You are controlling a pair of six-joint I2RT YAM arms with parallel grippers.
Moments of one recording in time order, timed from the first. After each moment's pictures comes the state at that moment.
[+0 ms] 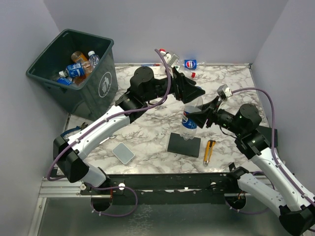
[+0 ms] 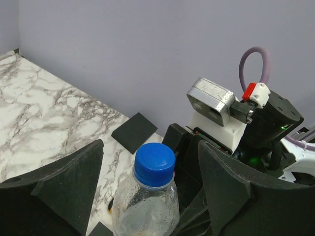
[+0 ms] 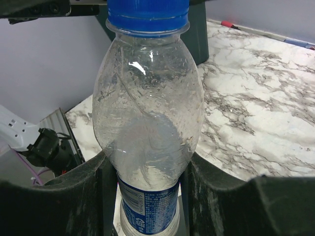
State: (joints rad) left arm -0.80 1.47 1.45 0.17 0.46 -0.53; right arm 0.47 0.77 0.77 0.01 -0.51 0.29
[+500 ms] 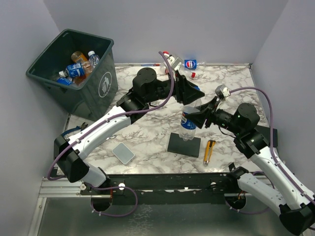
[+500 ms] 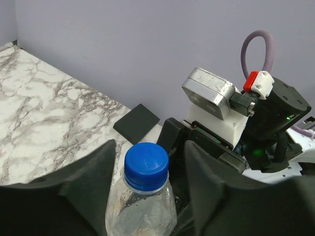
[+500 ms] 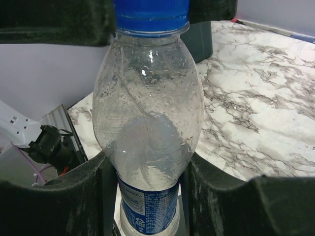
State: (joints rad) left arm -0.81 1.48 1.45 0.12 0.46 -0.49; right arm 0.48 0.79 0.77 0.01 -0.52 0.29
